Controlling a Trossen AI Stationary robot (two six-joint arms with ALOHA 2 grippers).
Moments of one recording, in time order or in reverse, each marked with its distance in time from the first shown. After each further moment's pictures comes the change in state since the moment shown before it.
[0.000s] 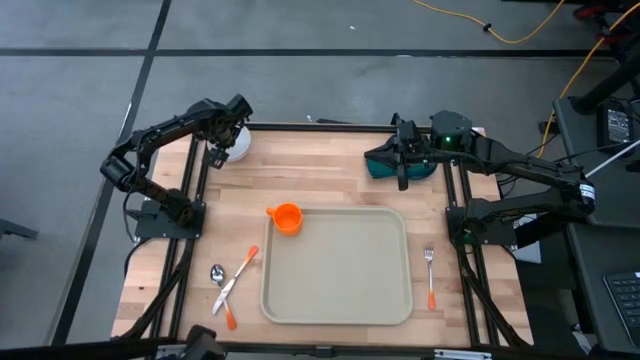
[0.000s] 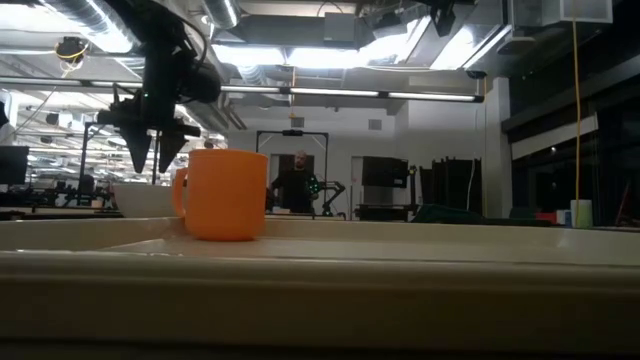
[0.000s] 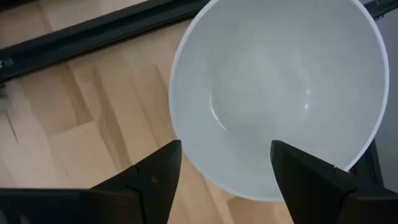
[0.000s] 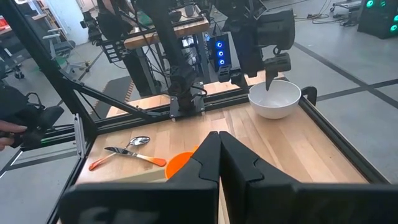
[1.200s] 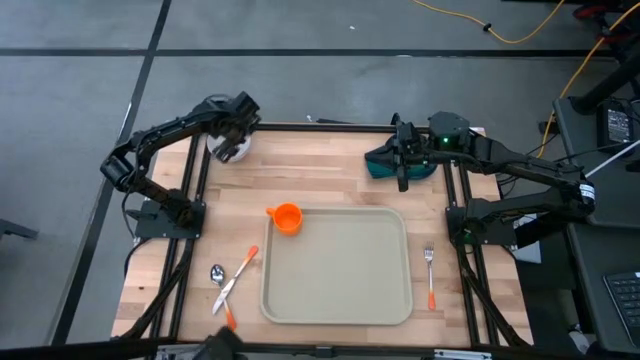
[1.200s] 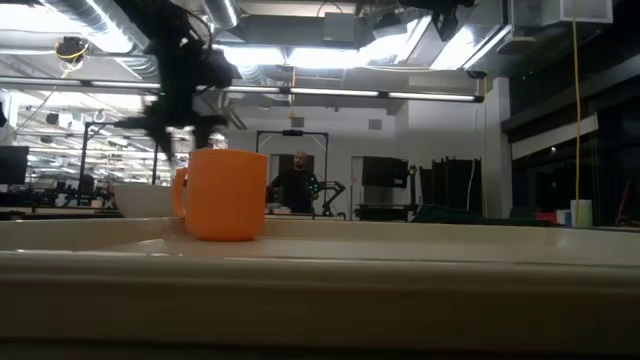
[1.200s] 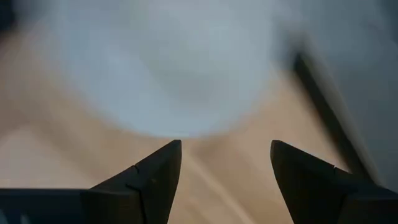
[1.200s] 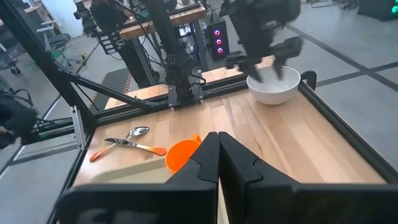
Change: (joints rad) left arm -0.073 -0.003 0.028 0.206 0.069 0.309; right arm 0.000 0.000 0.000 -0.053 0.000 0.024
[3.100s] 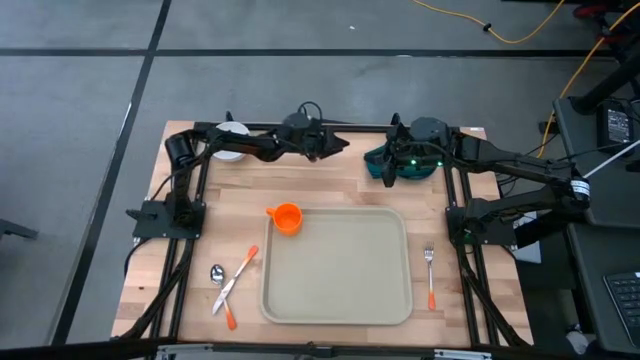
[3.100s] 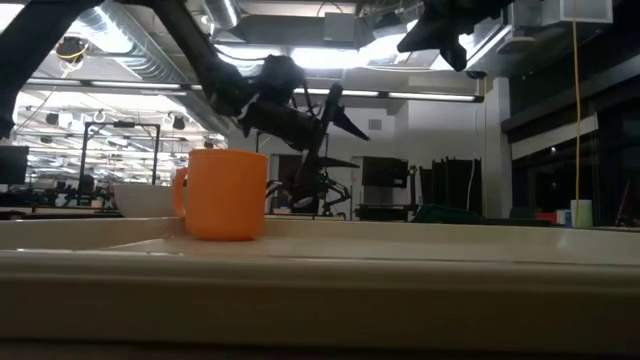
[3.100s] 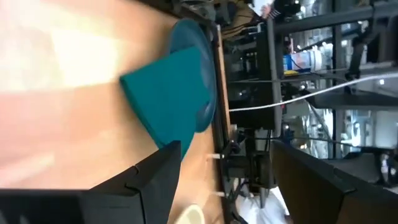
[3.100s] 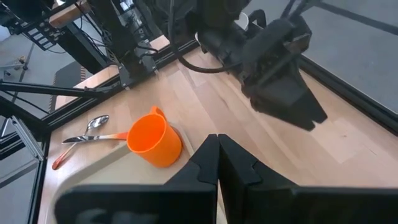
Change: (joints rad) left arm -0.325 0.506 0.036 1.421 0.481 0.313; right arm 0.000 0.068 0.000 -0.139 0.177 0.189
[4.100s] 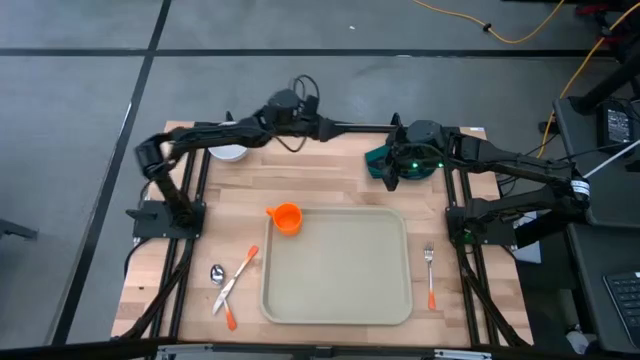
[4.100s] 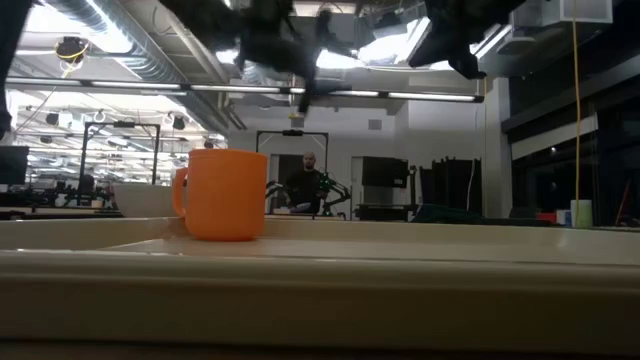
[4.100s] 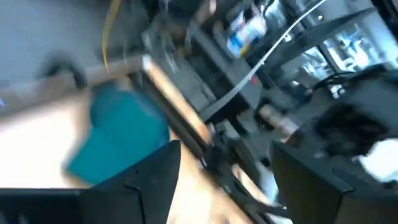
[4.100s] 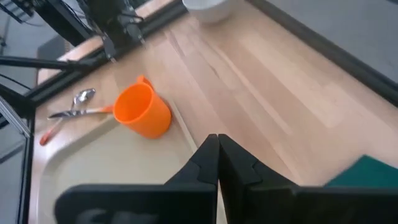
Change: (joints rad) left arm -0.010 -0.264 0.135 -0.271 0.026 0.535; right arm 0.000 0.000 0.000 -0.131 -0.001 0.001
